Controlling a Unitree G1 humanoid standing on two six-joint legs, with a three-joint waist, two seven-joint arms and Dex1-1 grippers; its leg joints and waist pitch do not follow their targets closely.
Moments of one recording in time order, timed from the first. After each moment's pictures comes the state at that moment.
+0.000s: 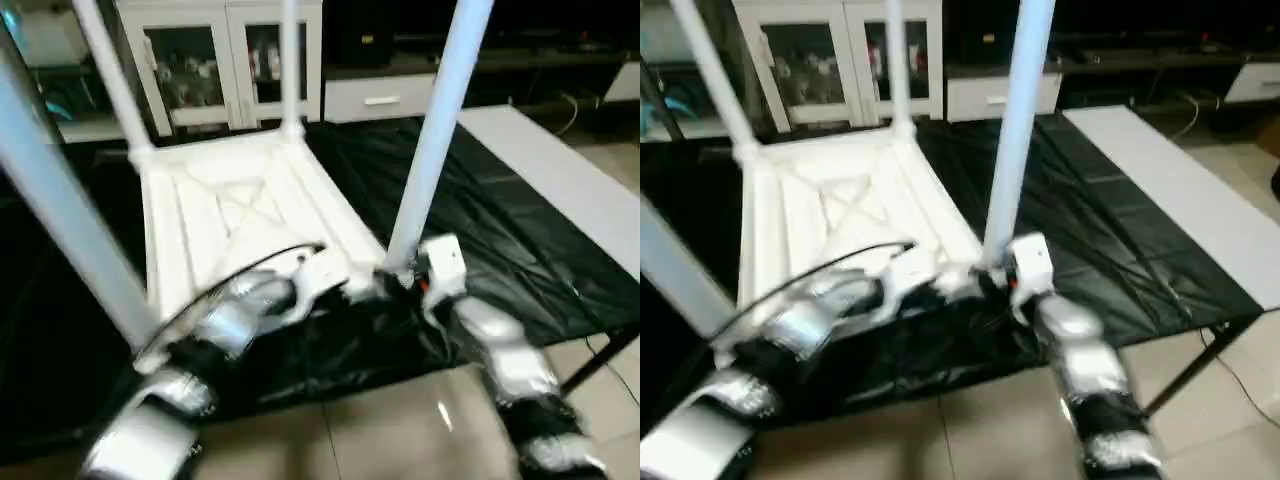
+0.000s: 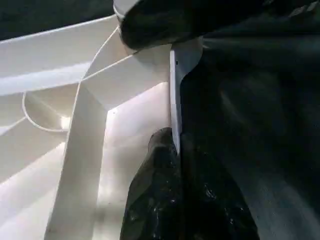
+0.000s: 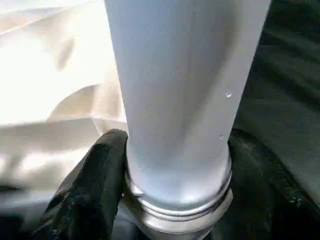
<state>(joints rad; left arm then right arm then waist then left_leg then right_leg) -0.71 0.08 -0.36 0.81 0.20 0.11 -0.67 -0.46 -0.07 -0.01 0.62 0.11 0.14 0.19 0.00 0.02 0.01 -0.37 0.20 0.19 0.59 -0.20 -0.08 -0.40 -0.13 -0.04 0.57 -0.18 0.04</state>
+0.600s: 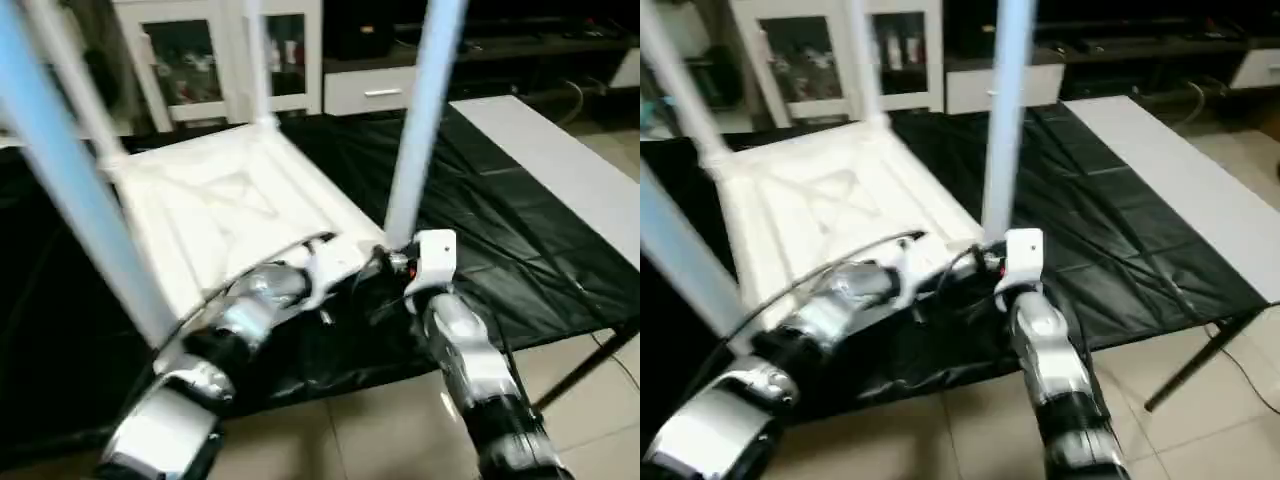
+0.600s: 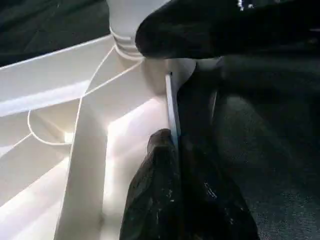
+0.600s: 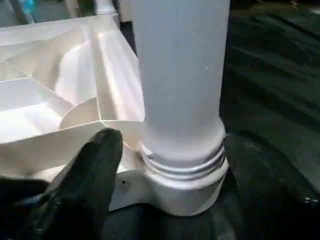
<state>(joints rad) -0.71 0.10 -0.30 0.86 0.18 -0.03 -0.68 -0.38 -0.06 0.00 0.52 0.11 0.02 0.19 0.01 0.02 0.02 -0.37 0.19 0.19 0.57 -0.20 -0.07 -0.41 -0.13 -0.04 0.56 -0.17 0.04</state>
